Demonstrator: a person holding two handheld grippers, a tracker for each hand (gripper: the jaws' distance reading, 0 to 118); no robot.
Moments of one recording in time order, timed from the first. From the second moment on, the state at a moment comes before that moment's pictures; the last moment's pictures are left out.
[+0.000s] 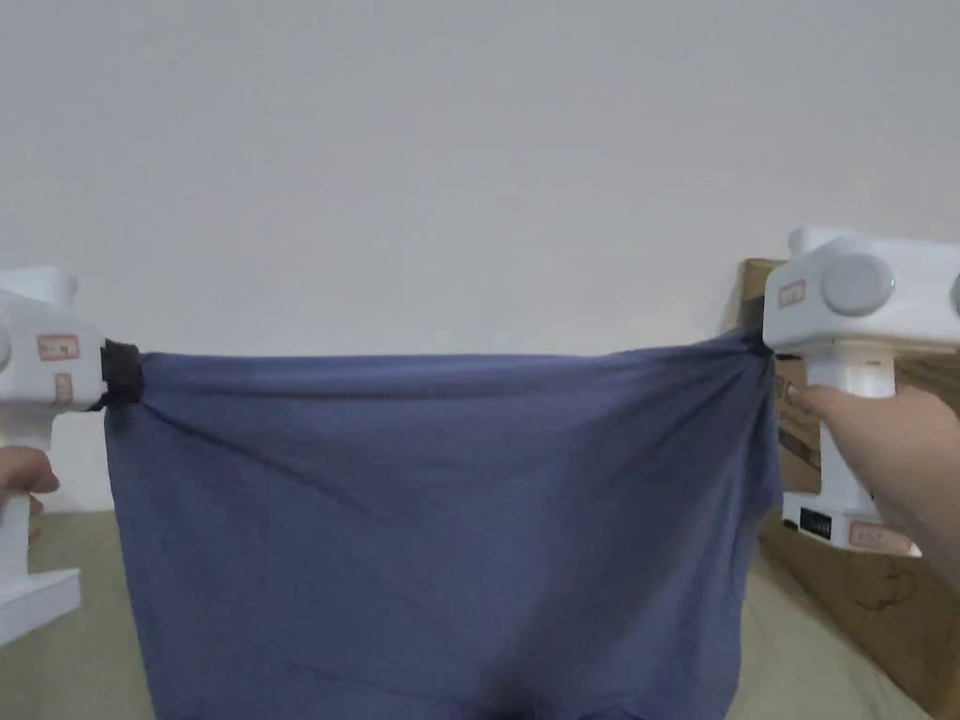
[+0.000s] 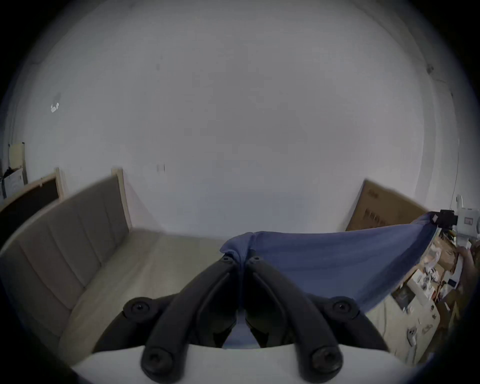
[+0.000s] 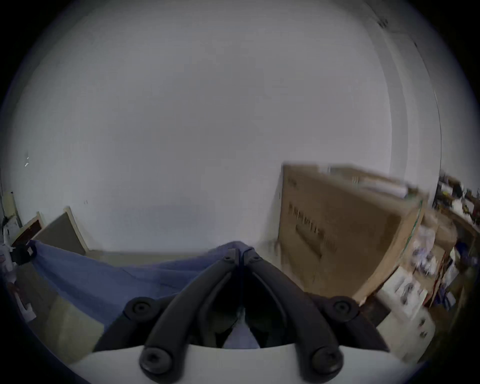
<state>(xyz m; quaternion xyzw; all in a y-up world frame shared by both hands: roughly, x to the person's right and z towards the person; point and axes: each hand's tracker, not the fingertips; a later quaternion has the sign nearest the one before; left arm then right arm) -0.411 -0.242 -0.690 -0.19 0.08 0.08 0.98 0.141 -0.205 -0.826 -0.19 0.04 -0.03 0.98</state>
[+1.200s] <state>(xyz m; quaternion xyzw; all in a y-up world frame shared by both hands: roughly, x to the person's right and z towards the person) -0.356 -0.513 -0.302 -0.59 -0.04 0.09 0.80 0.278 -0.518 -0.421 -0.61 0.16 0.04 0.78</state>
